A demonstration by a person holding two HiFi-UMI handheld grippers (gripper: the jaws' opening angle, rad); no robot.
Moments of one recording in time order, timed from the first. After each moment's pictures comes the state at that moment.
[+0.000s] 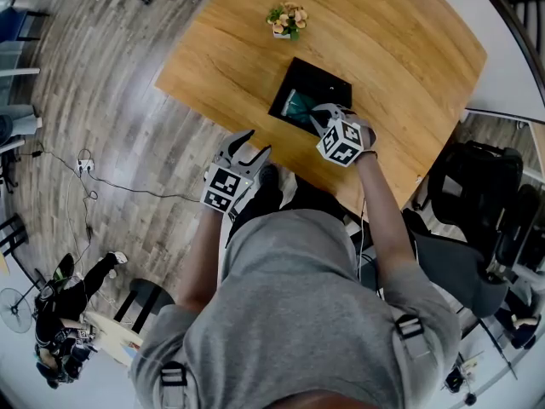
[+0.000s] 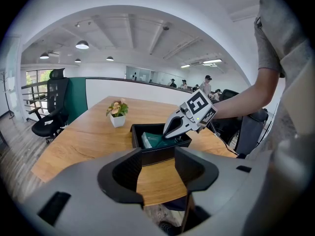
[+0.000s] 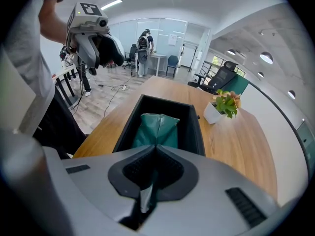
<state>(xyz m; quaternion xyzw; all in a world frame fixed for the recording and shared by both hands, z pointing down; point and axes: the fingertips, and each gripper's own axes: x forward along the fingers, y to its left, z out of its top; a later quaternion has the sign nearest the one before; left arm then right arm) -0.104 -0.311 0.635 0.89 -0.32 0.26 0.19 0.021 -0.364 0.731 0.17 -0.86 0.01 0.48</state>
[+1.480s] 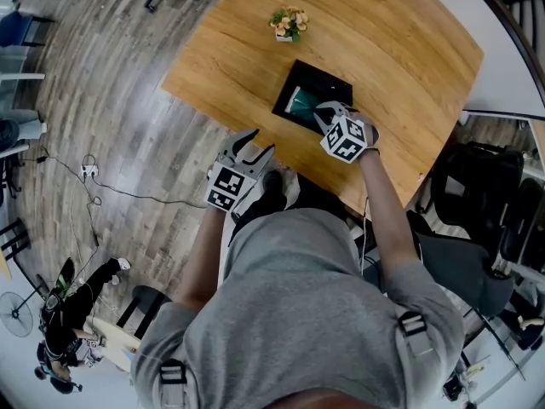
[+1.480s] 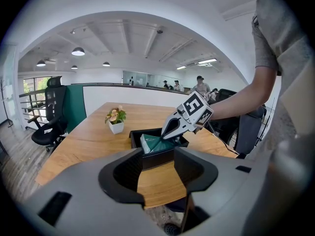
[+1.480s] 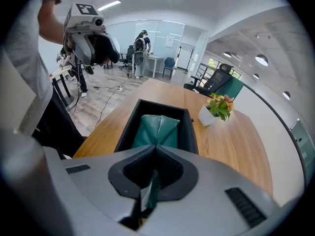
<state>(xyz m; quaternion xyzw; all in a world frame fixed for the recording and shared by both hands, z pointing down) -0.102 -0.304 0.617 0.90 -0.32 0.25 0.16 0.025 -0.366 0.720 0.19 -0.86 0.00 0.48</state>
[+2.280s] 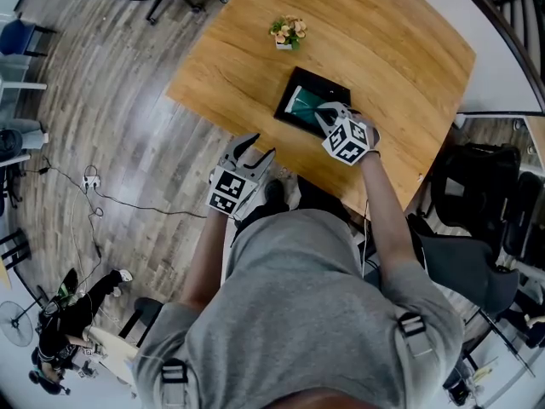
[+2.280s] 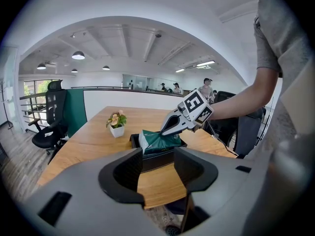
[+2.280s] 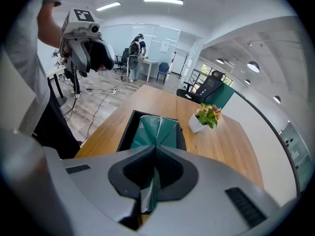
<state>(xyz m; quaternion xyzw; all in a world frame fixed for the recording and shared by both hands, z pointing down) -0.109 -0.298 0.602 0.91 -0.32 0.24 0.14 0.023 -0.373 0.689 0.23 -0.86 -0.02 0.46</state>
